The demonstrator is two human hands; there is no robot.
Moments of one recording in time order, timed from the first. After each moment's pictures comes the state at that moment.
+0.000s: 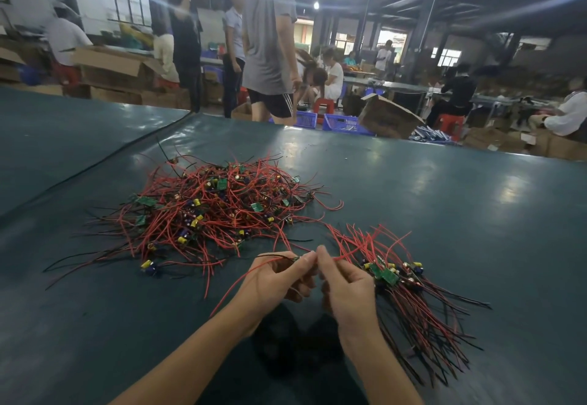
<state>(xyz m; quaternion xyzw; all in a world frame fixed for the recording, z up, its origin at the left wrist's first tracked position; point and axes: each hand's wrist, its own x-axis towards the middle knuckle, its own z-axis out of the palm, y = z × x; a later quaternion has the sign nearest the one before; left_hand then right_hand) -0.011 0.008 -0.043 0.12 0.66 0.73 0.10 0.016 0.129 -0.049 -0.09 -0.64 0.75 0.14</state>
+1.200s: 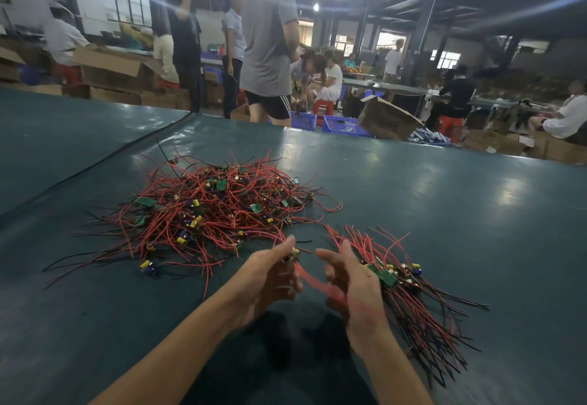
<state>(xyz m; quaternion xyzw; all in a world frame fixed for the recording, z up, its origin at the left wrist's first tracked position) -0.022 -0.007 -0.041 0.09 0.56 0.79 0.24 0.016 0.145 -0.044 -0.08 -0.61 0.78 0.09</state>
